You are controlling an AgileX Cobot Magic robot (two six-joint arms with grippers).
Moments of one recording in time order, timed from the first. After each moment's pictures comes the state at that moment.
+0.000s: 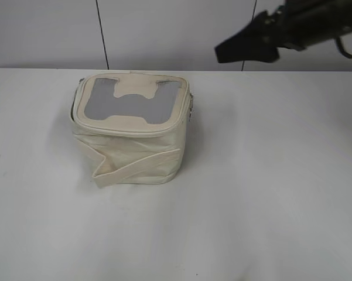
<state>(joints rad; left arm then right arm) -0.04 -0.01 -0.54 -0.02 1.05 0.09 0.23 1.63 -1.19 1.09 0.79 -1.24</state>
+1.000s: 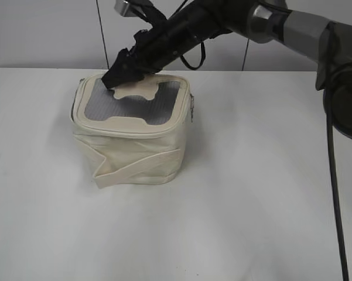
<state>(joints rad) -0.04 0.11 -0.54 -0.01 1.04 0.09 0.51 2.53 -2.30 0.93 1.00 -0.90</state>
